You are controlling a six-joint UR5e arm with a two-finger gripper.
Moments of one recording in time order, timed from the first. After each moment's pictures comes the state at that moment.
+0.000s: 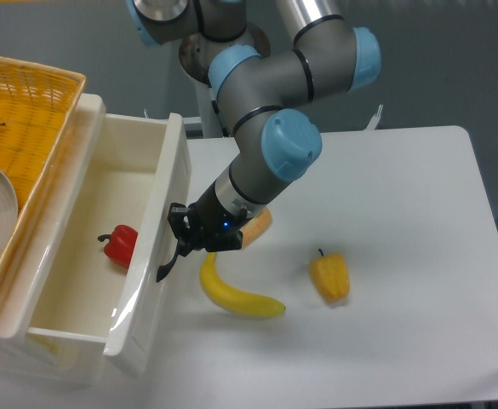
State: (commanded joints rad) arm 2.40 -1.90 -1.52 -1.41 1.00 0.58
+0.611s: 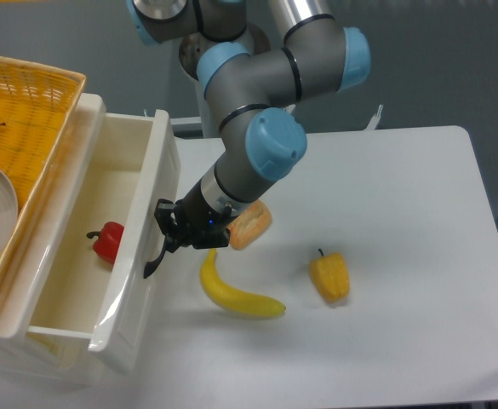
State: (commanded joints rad) arm 2.36 -1.88 -1.53 -1.42 1.00 0.56
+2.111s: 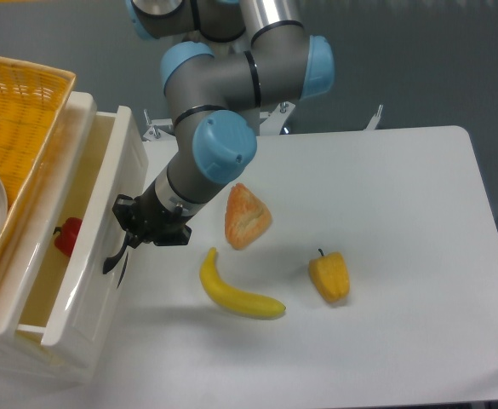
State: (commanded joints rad) arm 2.26 -1.88 -1.53 -1.41 1.01 0.50
